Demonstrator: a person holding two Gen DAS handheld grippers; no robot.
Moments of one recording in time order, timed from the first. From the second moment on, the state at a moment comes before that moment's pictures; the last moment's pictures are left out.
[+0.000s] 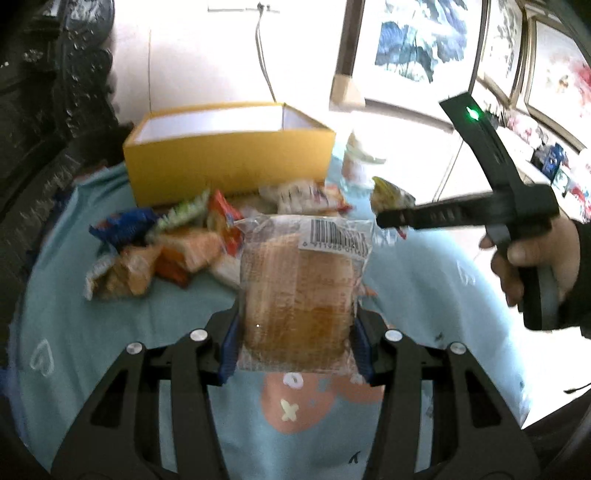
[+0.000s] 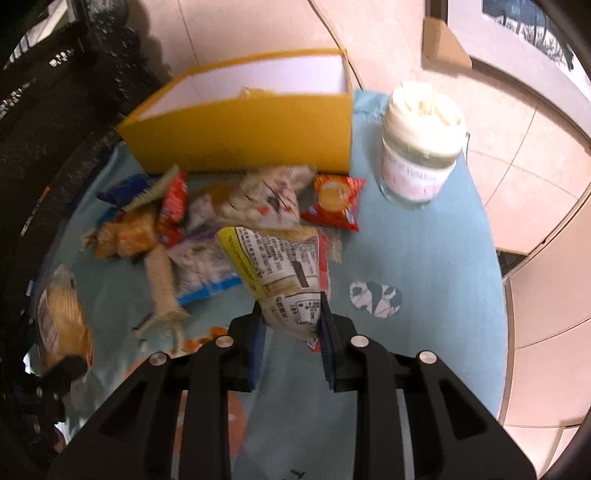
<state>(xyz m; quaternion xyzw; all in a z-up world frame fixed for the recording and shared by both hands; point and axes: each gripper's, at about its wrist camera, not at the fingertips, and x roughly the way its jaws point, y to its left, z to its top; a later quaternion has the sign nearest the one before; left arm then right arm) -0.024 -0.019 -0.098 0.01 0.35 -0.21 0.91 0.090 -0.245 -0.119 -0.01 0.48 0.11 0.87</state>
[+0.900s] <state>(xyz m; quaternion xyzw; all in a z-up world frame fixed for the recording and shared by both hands) 0.150 0.005 0.082 -0.04 0.25 -0.12 0.96 0.172 -0.210 0.083 0.00 0.33 0.15 0.93</state>
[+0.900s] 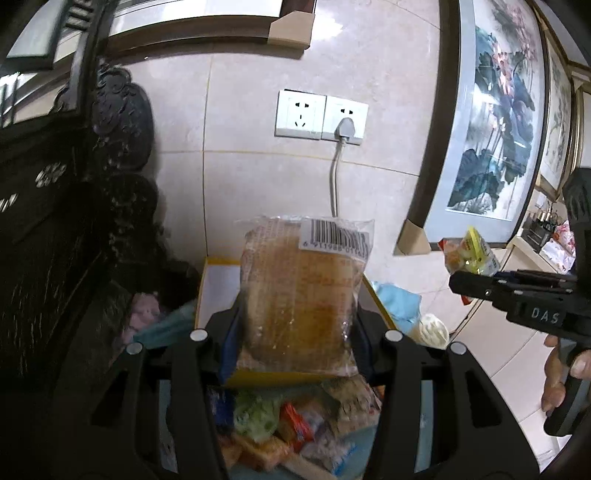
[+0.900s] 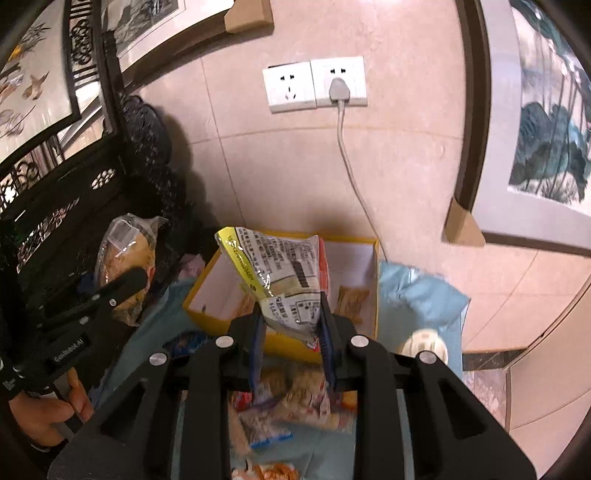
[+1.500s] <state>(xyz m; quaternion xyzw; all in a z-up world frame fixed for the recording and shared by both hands) 0.242 0.028 0.041 -0.02 0.32 -0.03 0.95 0.267 -0.220 0.035 0.03 0.41 0.12 0.90</state>
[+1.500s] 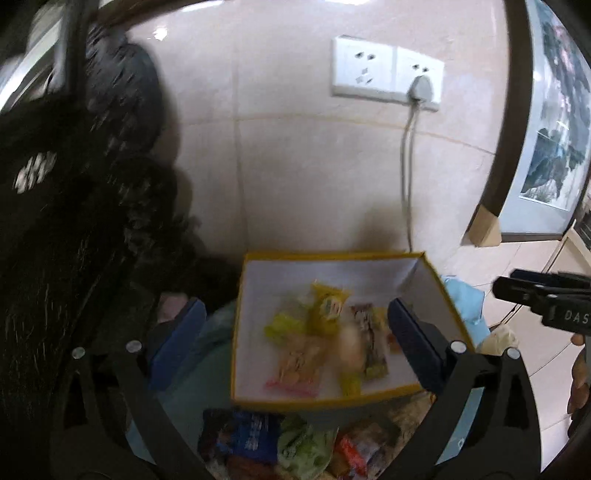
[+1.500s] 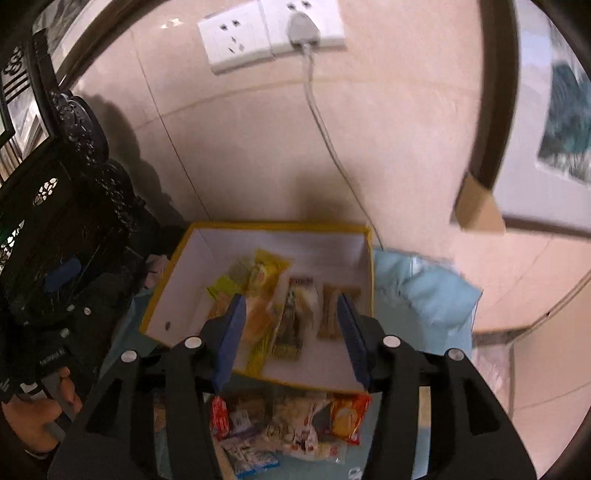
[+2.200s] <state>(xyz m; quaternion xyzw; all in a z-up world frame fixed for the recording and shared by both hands) 0.099 0.079 -0.140 -0.03 0.46 0.03 0.89 0.147 -0.223 -0.108 0.02 0.51 0.09 0.85</state>
